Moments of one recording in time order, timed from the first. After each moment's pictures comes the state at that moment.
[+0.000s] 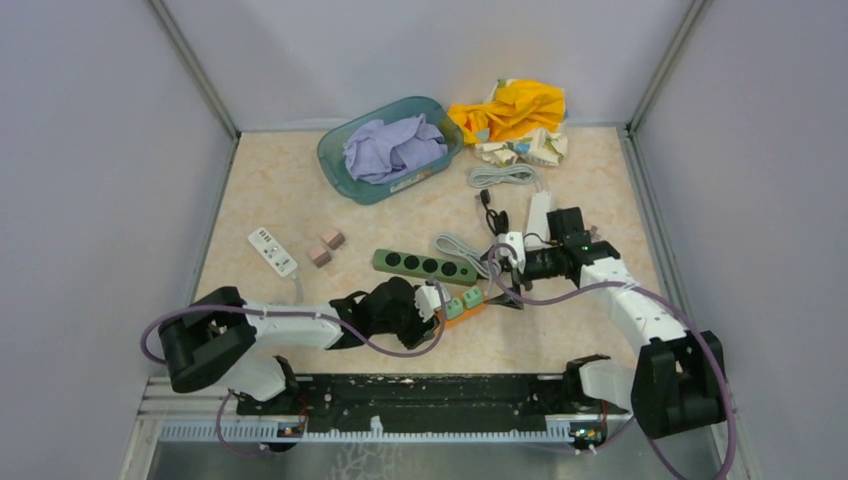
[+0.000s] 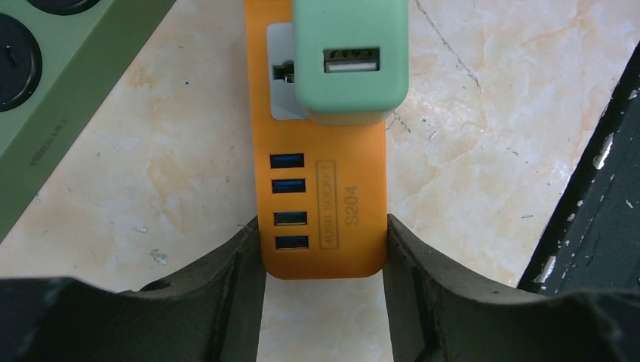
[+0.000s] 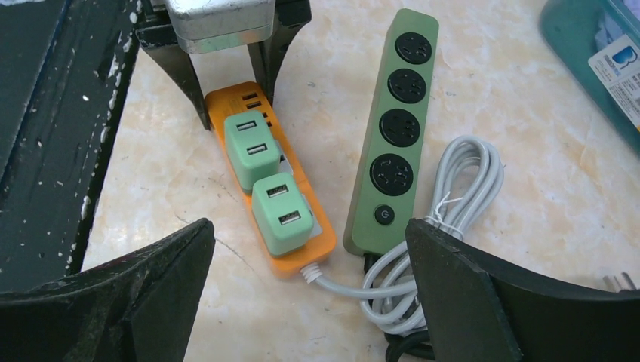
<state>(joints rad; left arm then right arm) -1.08 1.43 0.50 0.22 0.06 0.02 0.21 1.17 0.72 -0.57 -1.13 -1.14</state>
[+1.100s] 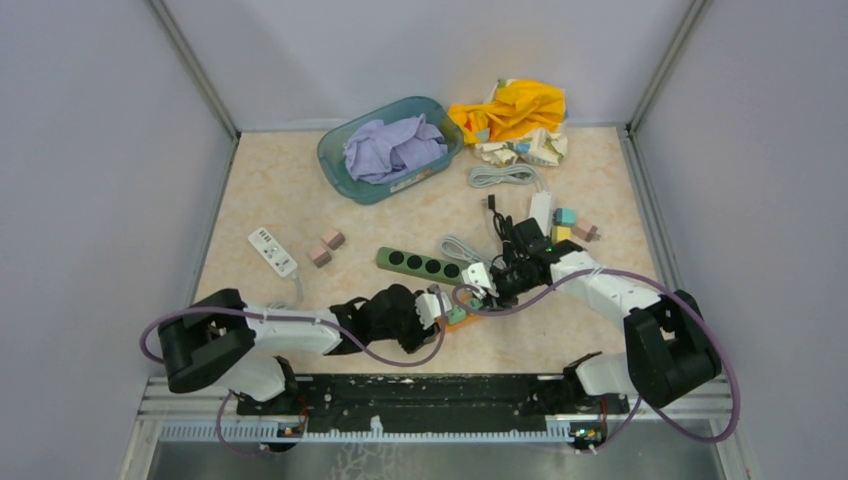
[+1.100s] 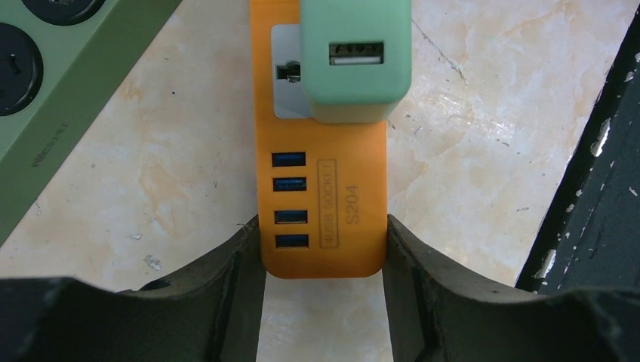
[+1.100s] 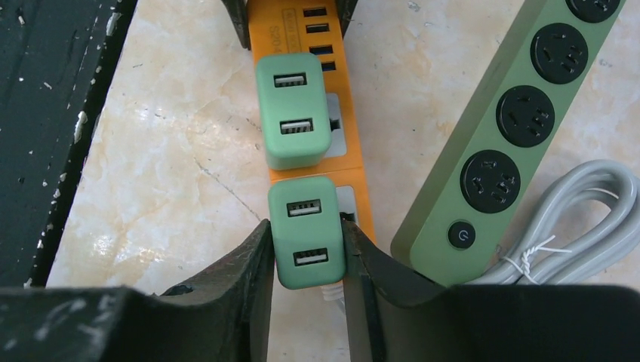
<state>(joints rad) -1.13 1.43 0.48 0.27 0.03 0.07 0.45 1.32 0.72 -0.62 -0.84 -1.32</state>
